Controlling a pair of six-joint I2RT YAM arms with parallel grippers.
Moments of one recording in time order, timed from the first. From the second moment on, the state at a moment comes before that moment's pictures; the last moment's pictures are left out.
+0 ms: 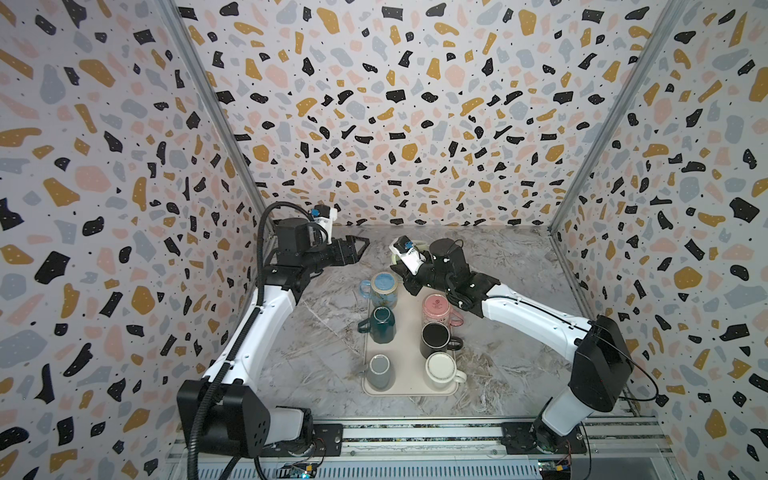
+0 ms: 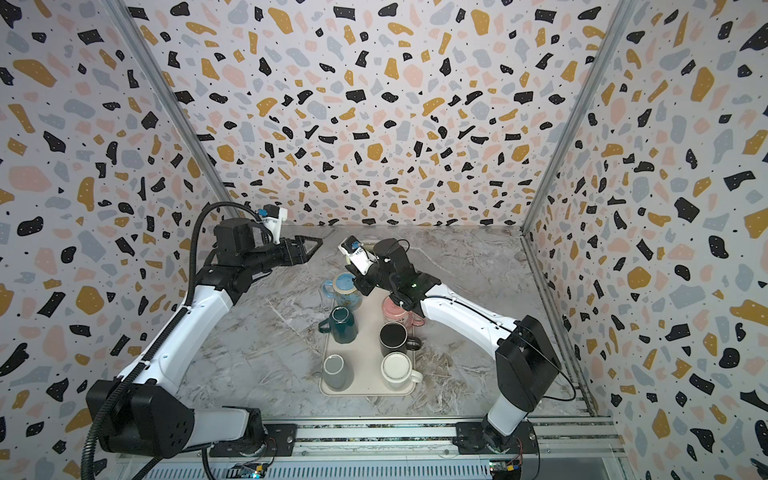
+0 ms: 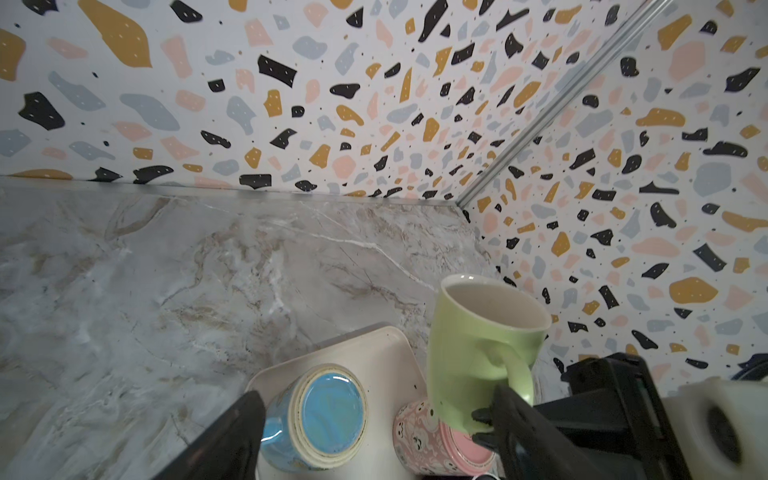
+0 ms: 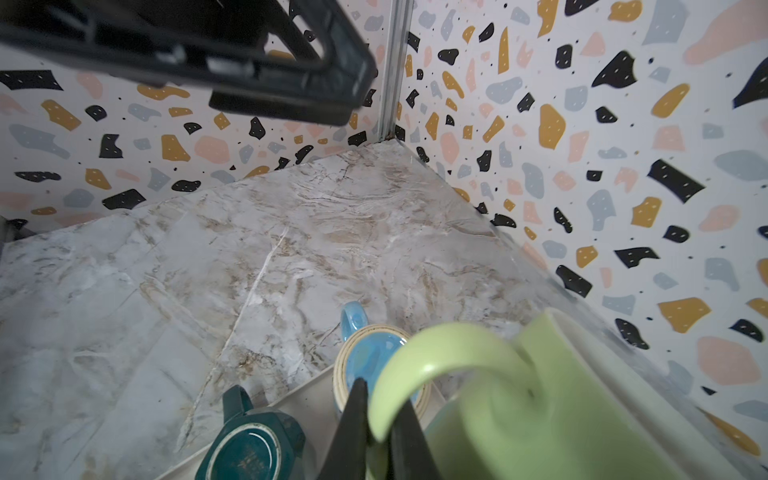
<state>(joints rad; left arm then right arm) -0.13 1.34 1.23 -0.35 0.58 -0.27 0.81 1.63 1.32 -0.03 -0.16 -0.23</state>
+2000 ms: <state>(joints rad) -0.32 1.33 1.21 -0.37 0.51 -0.26 0.83 1.62 1.30 0.04 -0.14 -0.20</state>
